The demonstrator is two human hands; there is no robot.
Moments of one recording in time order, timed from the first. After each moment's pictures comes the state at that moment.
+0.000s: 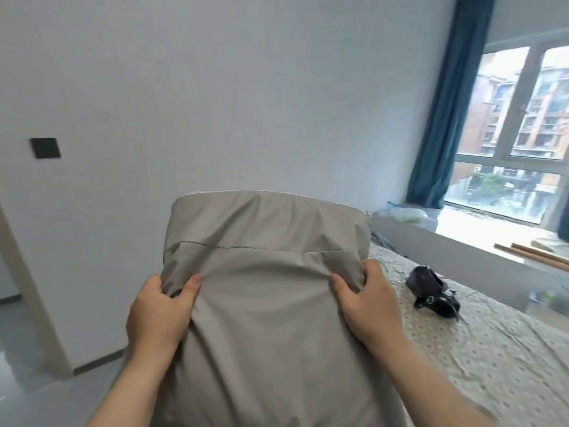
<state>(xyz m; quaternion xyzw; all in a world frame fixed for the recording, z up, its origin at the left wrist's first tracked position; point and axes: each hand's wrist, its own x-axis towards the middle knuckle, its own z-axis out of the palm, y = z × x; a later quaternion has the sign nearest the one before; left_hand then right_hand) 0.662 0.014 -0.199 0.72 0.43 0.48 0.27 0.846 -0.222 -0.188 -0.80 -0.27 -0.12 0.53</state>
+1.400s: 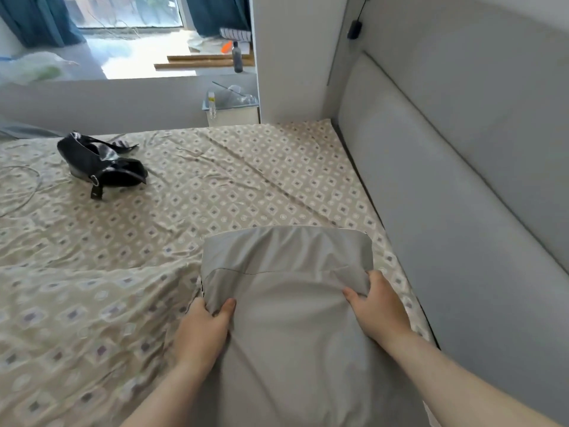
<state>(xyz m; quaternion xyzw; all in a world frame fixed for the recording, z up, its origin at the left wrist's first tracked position) 1.094 -0.498 -0.605 0.92 0.09 -0.11 0.36 0.988 -0.782 -0.594 -0.86 0.36 -0.01 0.36</state>
